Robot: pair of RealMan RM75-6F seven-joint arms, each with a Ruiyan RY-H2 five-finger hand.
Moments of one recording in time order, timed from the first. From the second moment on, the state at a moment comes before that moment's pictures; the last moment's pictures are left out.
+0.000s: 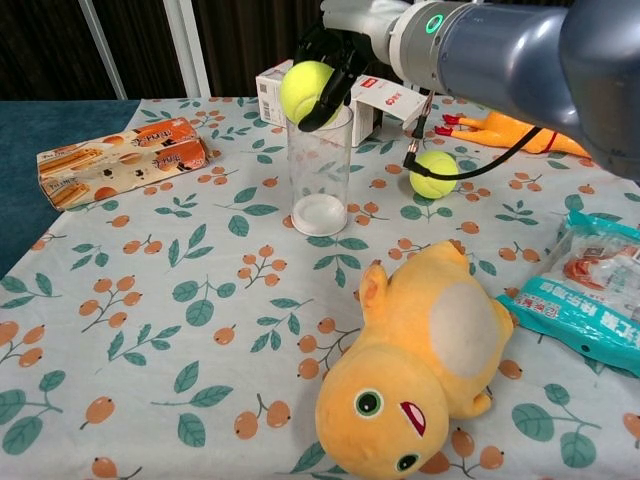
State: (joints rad) left arm -0.01 -1.01 -0.08 -1.69 1.36 1.52 0.11; right arm 1.12 -1.63 0.44 -1.48 -0.60 0.95 -0.49
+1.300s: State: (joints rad) left arm -0.01 -1.01 -0.07 -1.69 1.37 1.53 0.11; right arm 1.13 -1.47 0.39 -1.54 -0.49 1.01 -0.52
